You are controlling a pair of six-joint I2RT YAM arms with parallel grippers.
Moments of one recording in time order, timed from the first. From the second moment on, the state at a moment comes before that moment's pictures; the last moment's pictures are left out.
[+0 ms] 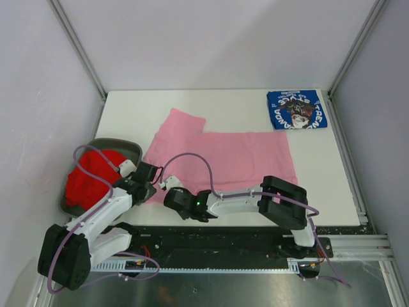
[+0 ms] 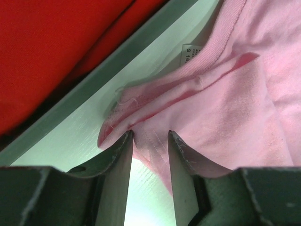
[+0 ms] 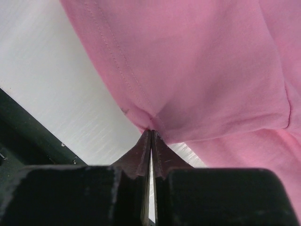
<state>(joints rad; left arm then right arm) -0.38 1.01 0.49 -0.66 -0.47 -1.03 1.35 1.98 1.29 -0.24 0.34 0.44</state>
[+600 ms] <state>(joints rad) -0.38 0.99 0.49 -0.64 -0.46 -1.02 1.29 1.95 1.30 -0.26 0.31 0.44</state>
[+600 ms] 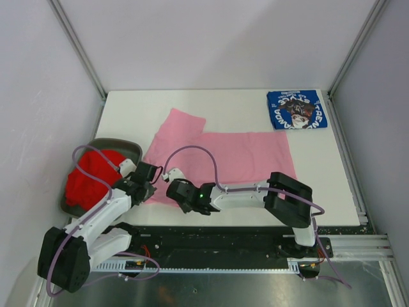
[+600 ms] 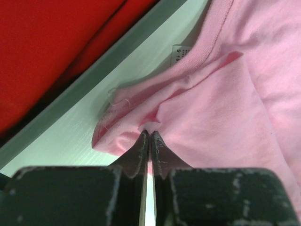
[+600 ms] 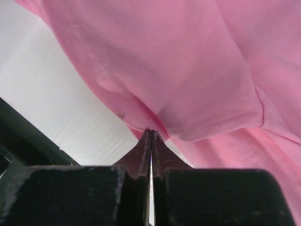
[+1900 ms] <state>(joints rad) -0.36 1.37 0.81 -0.41 -0.43 -0.87 1.05 2.03 1.60 -0.30 0.29 0.33</state>
